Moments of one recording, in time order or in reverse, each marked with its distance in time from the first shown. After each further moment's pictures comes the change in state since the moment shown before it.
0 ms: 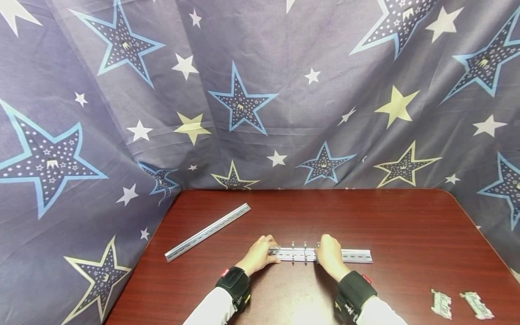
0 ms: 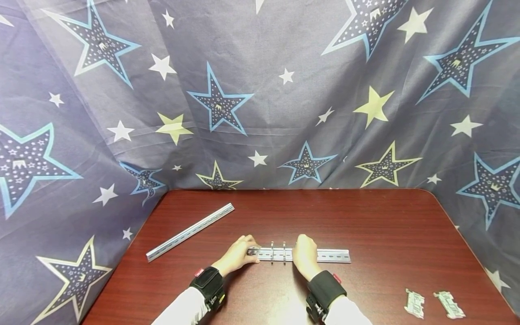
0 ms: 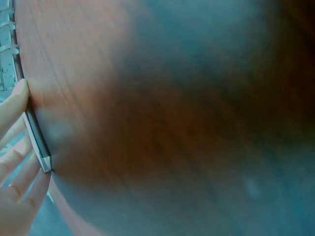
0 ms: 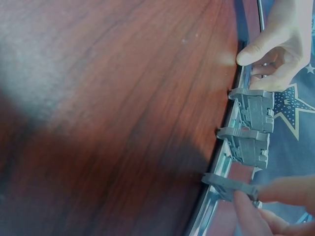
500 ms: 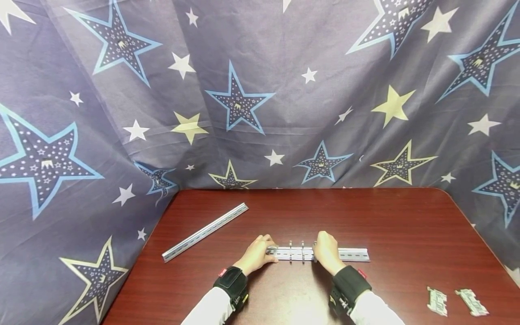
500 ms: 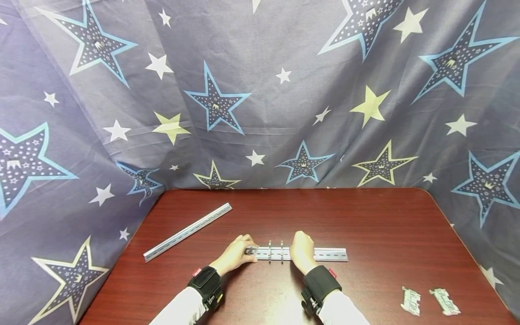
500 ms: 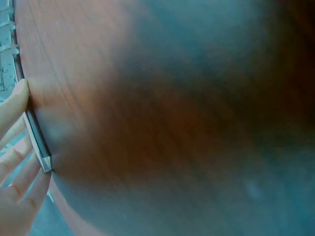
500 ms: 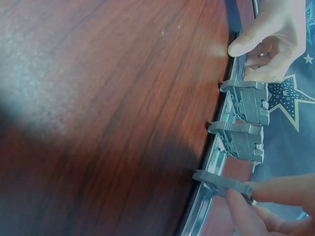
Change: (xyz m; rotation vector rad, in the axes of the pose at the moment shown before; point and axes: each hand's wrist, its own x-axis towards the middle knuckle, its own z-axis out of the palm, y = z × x) left_hand 0.000 -0.001 0.002 0.002 -0.022 -0.022; right_hand 0.004 -0.006 -0.006 -0.032 -0.024 -0.006
